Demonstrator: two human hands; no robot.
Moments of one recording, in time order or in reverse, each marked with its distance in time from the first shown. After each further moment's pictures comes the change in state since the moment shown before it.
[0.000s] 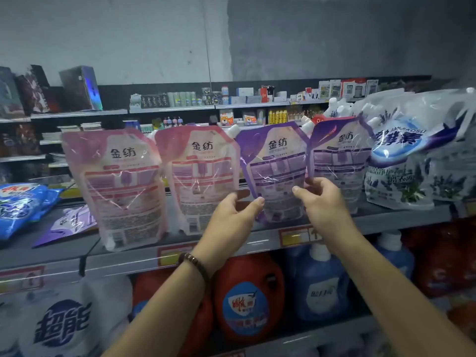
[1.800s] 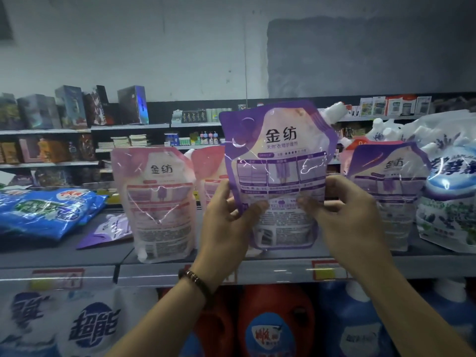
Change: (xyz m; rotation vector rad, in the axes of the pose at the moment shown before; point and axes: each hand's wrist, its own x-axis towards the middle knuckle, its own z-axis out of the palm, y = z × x) left_hand -0.011 0.035 -0.041 -0.120 0.181 0.367; right_hand -0.022 -0.053 0.016 0.027 -0.104 -0.400
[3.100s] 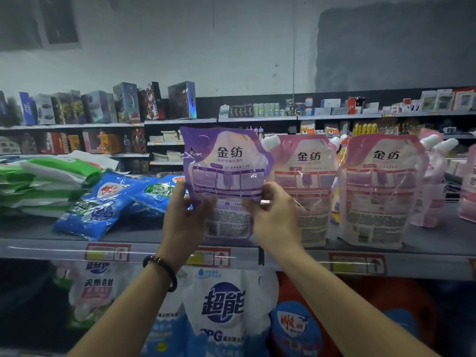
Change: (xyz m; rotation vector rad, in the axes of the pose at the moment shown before) left_hand -0.015 -0.001 -0.363 0.229 0.301 -0.007; right_hand -0.076 -0.100 0.363 0.161 -0.165 0.084
